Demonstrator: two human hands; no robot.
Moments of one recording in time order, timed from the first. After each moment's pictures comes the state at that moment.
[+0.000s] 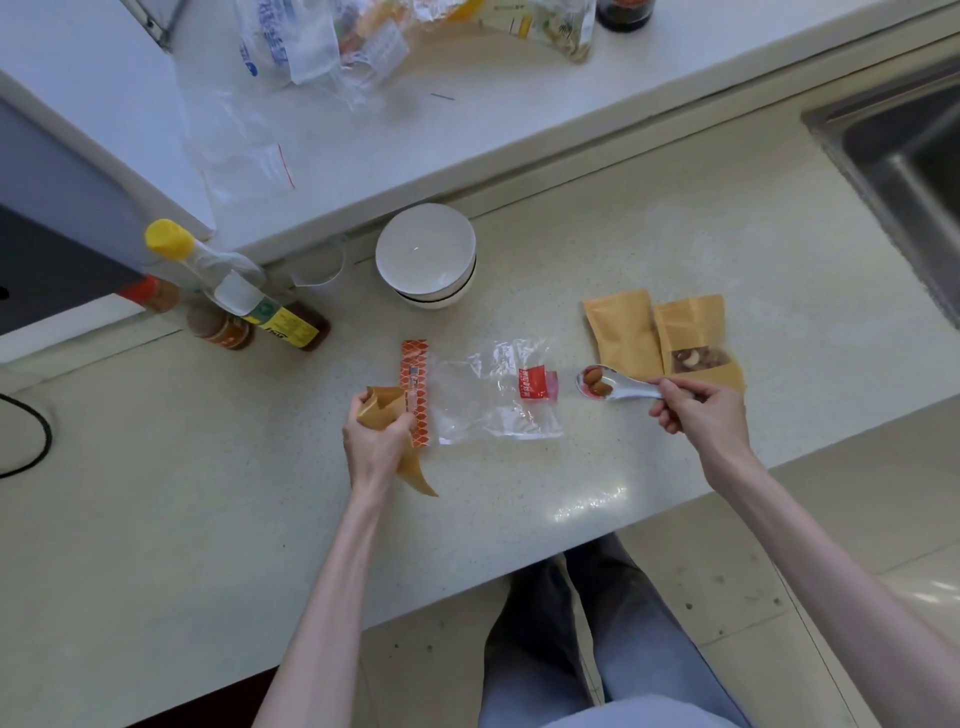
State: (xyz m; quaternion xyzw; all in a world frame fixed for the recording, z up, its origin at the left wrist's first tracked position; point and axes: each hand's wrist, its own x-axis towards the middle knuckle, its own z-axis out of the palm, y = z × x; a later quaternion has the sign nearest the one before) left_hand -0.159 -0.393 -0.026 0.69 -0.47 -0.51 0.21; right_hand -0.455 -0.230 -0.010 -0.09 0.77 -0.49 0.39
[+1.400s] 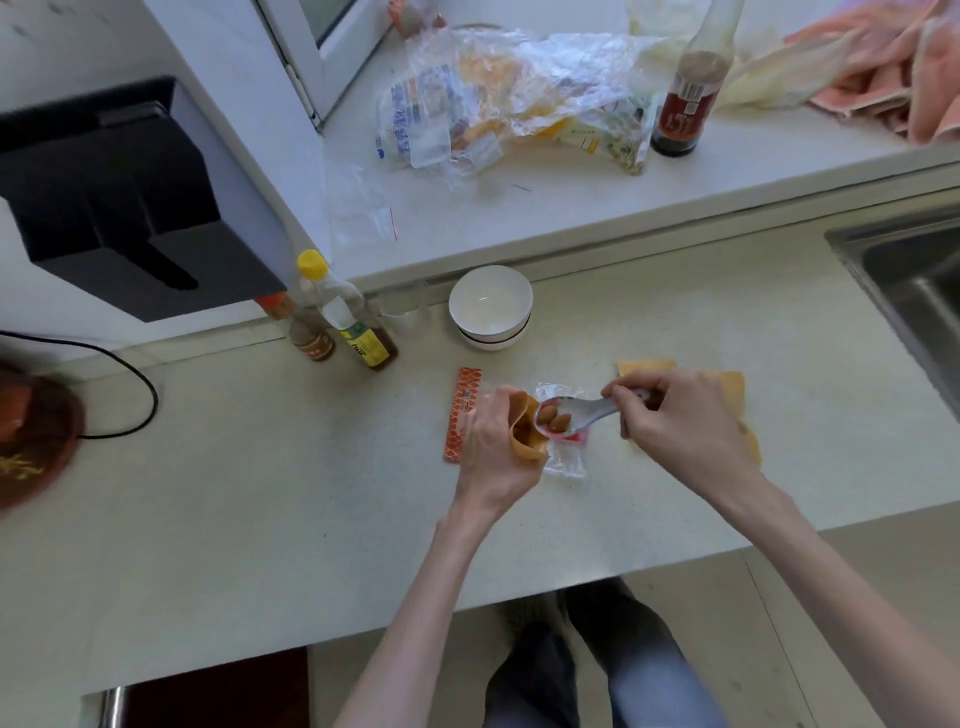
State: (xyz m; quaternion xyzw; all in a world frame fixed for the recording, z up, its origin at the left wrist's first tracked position) left_hand -0.217 -0.343 0.046 0.46 -0.78 -0.31 0.28; right_hand -0.384 -0.277 0.158 -0.47 0.77 -0.35 0.24
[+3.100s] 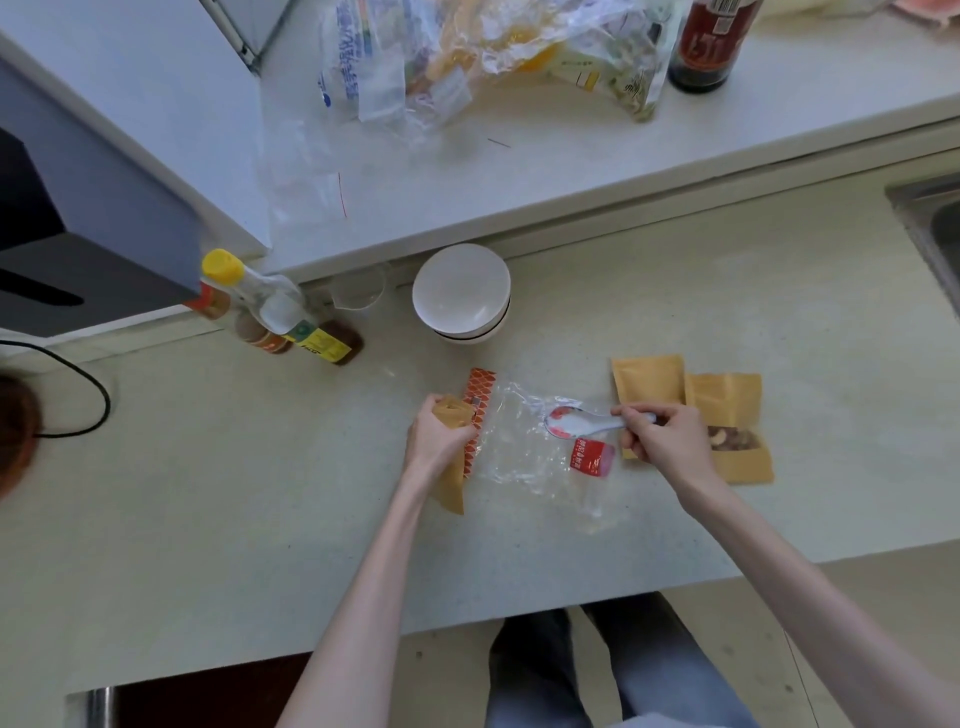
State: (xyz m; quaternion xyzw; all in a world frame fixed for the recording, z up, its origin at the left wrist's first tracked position) left_hand -0.219 -0.421 -0.045 0.70 -0.52 -0.47 0.07; right_hand -0.463 -0.306 -0.005 -0.19 0.78 -0.40 0.45
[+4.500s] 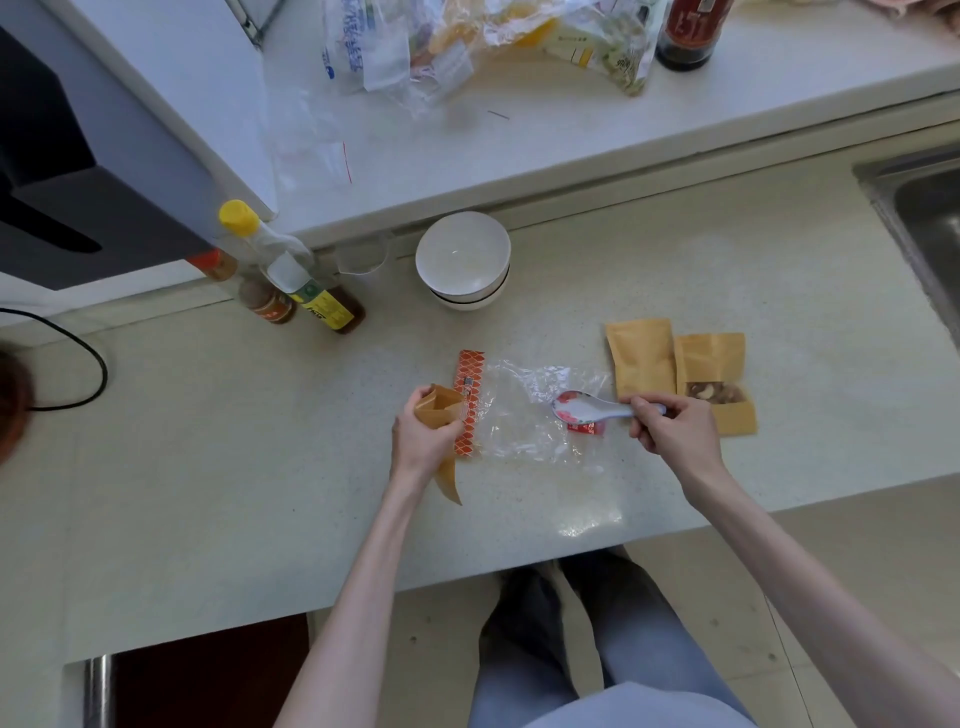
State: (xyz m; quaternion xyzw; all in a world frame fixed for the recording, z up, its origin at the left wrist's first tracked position) left_hand -0.181 -0.368 -0.022 0.66 -0.51 -0.52 0.19; right_hand -0.441 -0.253 0.006 -0.18 0.75 -0.46 0.44
